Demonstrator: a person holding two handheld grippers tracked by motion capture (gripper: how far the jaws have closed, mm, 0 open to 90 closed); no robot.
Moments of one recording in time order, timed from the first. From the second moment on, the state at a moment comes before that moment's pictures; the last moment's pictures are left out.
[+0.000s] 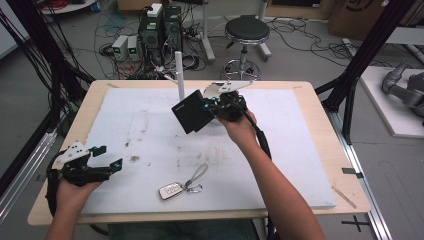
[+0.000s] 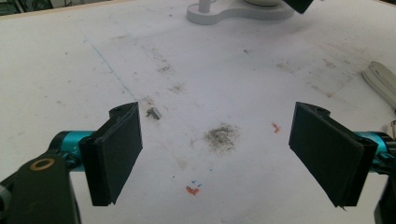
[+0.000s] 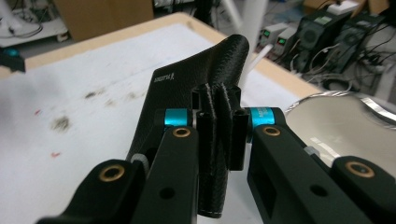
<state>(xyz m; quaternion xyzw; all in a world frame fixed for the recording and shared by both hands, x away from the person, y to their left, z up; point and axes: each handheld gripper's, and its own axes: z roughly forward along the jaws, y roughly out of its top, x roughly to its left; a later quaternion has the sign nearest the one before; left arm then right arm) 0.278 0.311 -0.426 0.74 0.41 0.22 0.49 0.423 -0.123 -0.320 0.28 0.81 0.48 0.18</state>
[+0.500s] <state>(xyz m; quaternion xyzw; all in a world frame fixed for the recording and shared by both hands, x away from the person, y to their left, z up) 0.279 0.311 -0.428 0.74 0.41 0.21 0.49 0.450 -0.159 -0.287 0.31 0.80 0.46 0.23</state>
